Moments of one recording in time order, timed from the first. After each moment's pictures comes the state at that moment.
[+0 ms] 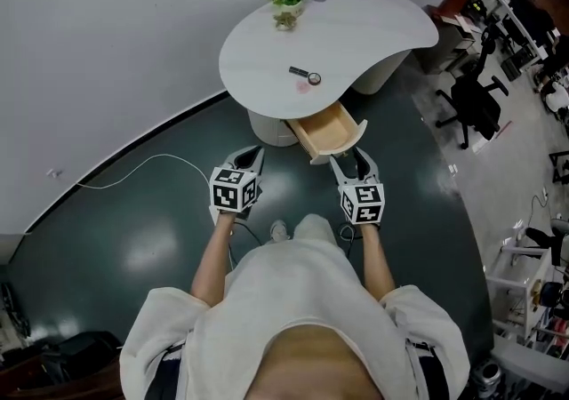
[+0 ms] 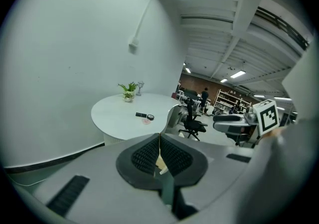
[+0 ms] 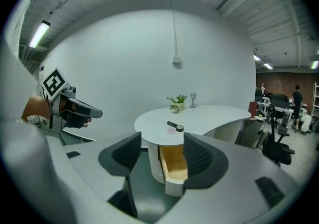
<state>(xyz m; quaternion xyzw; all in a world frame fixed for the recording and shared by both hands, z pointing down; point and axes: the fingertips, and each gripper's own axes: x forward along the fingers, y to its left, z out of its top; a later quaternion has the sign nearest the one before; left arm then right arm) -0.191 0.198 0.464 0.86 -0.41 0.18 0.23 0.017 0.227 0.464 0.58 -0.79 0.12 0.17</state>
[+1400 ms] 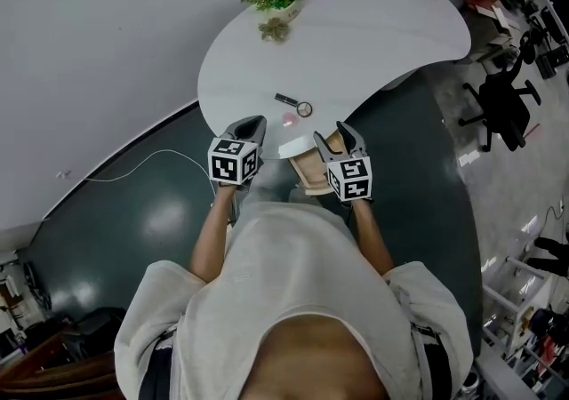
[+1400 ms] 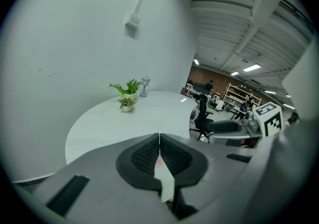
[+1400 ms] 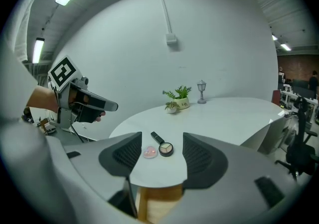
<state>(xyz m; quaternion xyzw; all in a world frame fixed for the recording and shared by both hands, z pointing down) -0.079 -0.065 0.482 0.84 -0.43 0.22 0.25 0.073 -0.036 0.514 0.50 -0.83 0.17 0.18</state>
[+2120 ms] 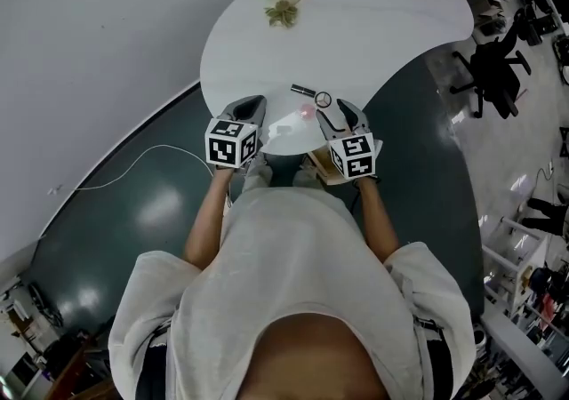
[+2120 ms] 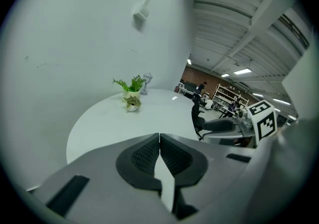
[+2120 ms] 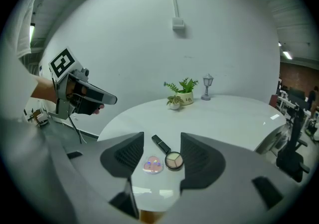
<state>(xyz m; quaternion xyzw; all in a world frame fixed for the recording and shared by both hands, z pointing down) -0.144 -0.130 0.505 0.86 -0.36 0.22 0.27 0.005 -0.094 0.535 0.51 -0.80 0.18 0.24</state>
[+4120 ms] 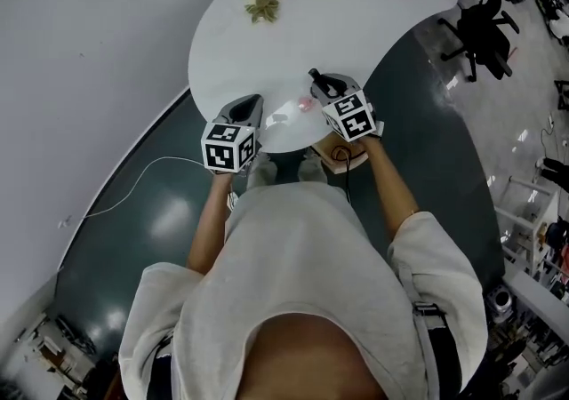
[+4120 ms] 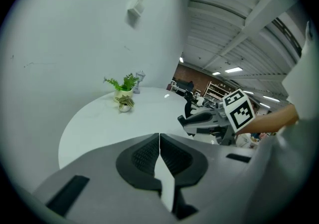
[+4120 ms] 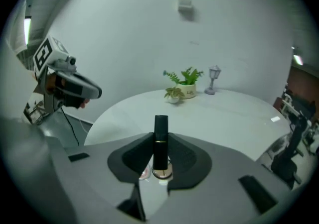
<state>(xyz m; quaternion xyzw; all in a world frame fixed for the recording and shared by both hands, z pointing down) -0.141 -0.137 0.506 0.88 -0.32 0.23 0.26 0.002 -0.144 0.561 0.48 -0.80 0.19 0.32</state>
